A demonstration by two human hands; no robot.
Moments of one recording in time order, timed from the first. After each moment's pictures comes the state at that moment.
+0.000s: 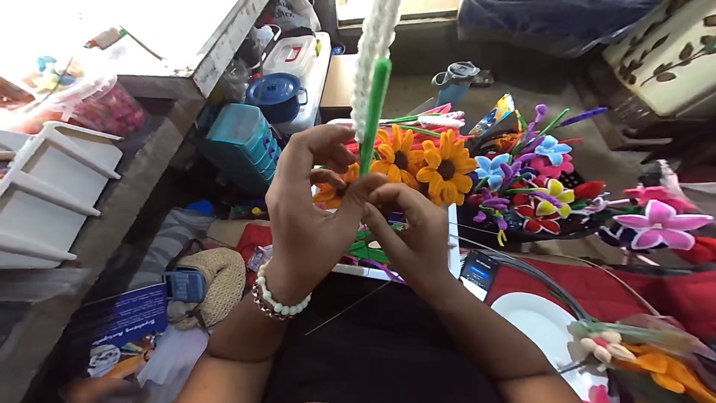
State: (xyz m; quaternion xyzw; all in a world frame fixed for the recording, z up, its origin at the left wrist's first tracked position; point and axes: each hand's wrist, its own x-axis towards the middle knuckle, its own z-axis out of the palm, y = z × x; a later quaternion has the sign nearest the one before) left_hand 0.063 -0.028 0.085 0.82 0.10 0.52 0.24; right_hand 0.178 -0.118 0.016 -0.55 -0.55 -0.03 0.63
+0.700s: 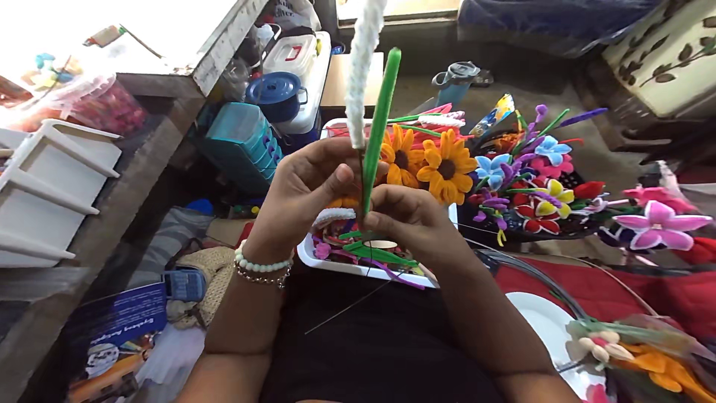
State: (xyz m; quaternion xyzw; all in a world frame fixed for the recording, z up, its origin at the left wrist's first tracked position) left_hand 0.055 0.011 0.076 0.69 -0.01 0.30 0.66; right_hand 0.208 -0.118 0.022 -0.35 -0.57 0.37 0.65
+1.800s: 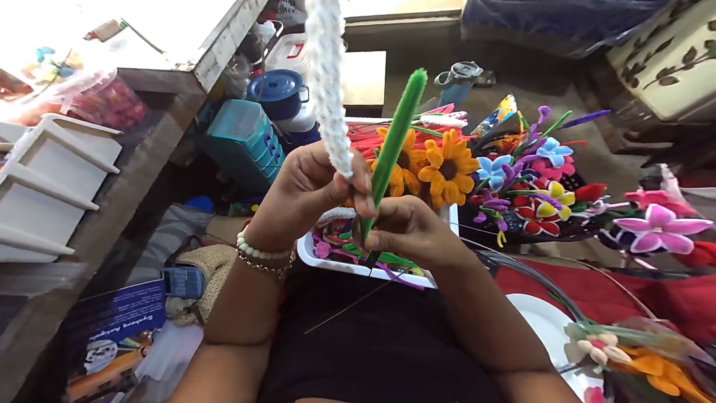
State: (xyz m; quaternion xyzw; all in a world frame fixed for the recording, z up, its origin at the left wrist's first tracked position) left_hand 0.062 0.016 0.080 0.65 -0.17 0.27 0.69; right_hand 0.209 -0.111 0.016 -0.23 -0.60 0.46 0.61
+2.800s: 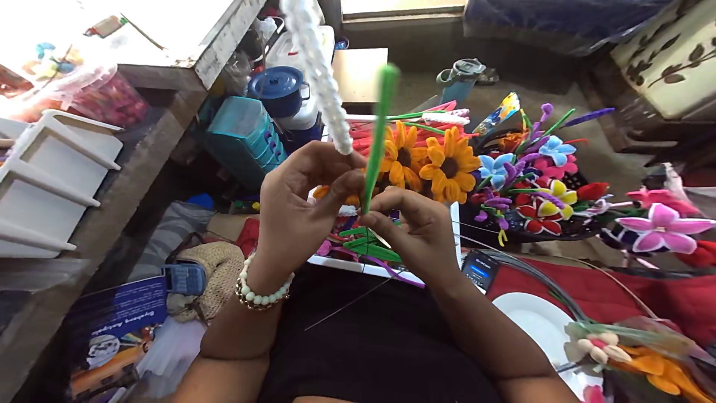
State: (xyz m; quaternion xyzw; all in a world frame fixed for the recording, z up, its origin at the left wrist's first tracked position) left_hand 0.047 -0.015 0.081 0.79 0.07 0.44 0.42; right_hand 0.189 -0.118 0.009 -0.44 -0.58 0.11 0.68
